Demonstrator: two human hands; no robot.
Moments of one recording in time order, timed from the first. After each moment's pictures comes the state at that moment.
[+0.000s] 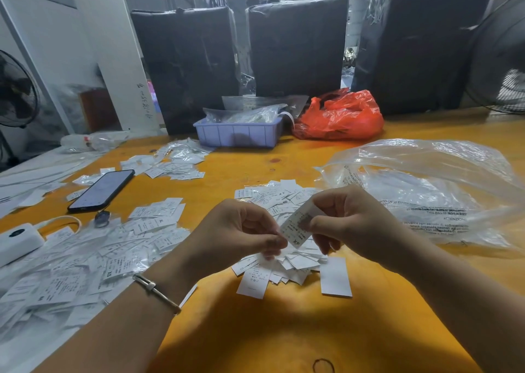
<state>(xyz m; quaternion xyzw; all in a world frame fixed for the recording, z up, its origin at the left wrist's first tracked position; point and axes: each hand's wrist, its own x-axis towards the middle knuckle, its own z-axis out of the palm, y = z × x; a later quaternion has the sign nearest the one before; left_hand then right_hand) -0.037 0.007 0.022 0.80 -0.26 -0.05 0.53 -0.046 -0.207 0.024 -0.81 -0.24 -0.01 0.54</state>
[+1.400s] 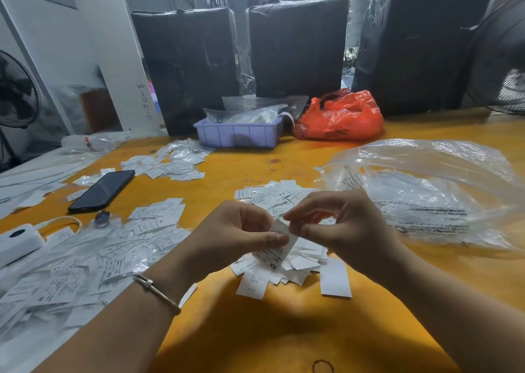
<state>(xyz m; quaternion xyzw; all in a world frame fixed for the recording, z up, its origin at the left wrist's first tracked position) -0.036 0.006 0.022 0.80 -0.24 -0.09 0.55 -0.055 -0.194 0.020 -0.80 -0.27 -0.16 0.52</state>
